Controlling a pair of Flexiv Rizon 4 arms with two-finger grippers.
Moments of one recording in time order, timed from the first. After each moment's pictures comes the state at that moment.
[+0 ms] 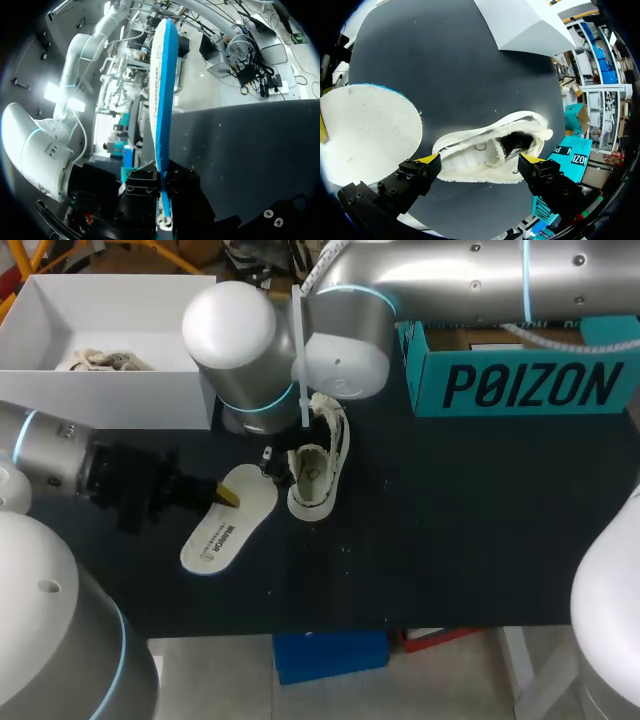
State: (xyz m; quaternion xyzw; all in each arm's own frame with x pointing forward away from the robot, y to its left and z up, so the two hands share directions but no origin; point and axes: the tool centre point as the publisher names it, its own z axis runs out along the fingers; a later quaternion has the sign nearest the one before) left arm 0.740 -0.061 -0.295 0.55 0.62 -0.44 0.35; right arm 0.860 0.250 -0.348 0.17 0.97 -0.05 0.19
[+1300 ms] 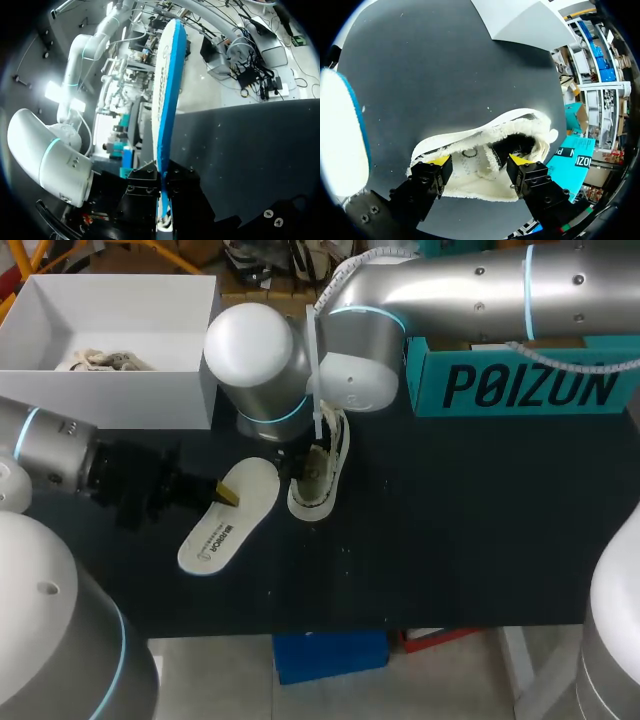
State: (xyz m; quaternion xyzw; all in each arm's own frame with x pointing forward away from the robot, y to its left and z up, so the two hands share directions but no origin) left arm 0.744 -0.059 -0.297 0.55 0.62 -0.44 0.35; right arm 0.888 0.237 -0.378 0.18 0.96 -0.04 0.20
